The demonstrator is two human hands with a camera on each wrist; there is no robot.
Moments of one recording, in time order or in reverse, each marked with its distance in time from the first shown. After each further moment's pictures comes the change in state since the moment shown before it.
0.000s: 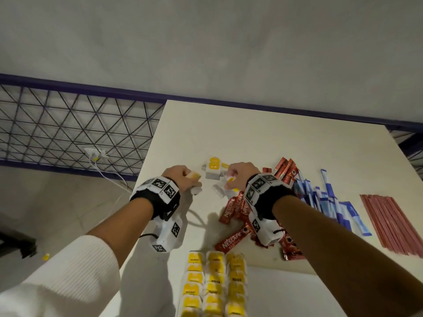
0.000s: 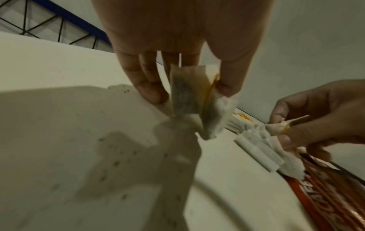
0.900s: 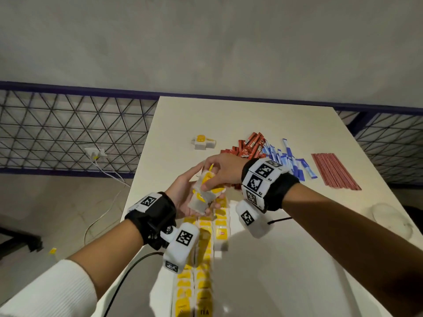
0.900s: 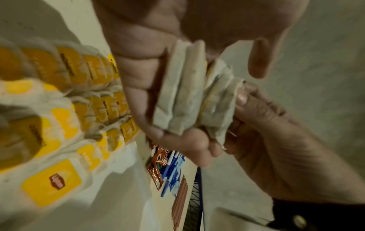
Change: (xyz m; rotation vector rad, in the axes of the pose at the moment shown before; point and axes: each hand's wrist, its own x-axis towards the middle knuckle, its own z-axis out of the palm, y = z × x) left_hand -0.205 0.000 0.047 -1.301 -0.806 0.012; right_hand -0.194 -0.058 0.013 0.278 -0.099 -0.197
